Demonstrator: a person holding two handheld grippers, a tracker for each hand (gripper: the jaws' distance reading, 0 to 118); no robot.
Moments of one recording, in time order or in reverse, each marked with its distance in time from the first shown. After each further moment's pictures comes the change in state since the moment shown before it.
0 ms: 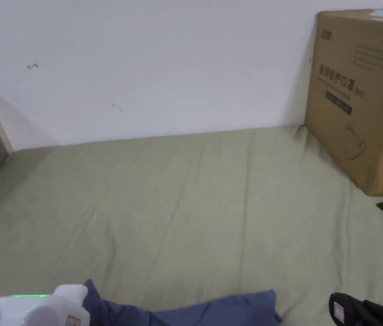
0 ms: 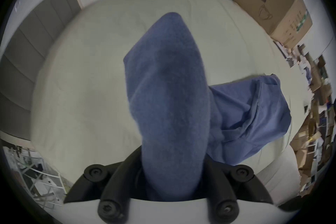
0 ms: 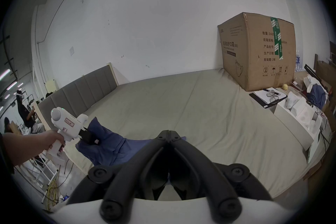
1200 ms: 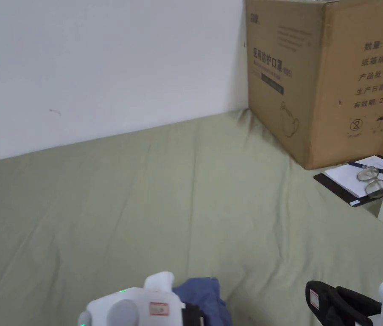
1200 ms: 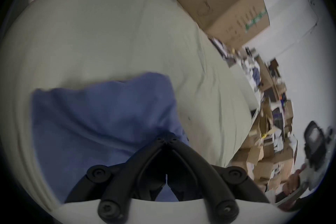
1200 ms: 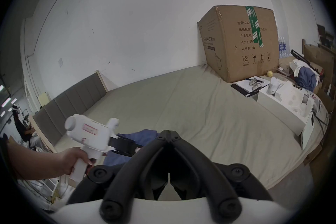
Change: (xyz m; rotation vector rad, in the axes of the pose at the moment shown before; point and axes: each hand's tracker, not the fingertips) left arm 0.228 0.023 -0.063 -0.007 -0.581 -0.022; right arm 0.057 -0.021 0.026 0.011 -0.085 -0.094
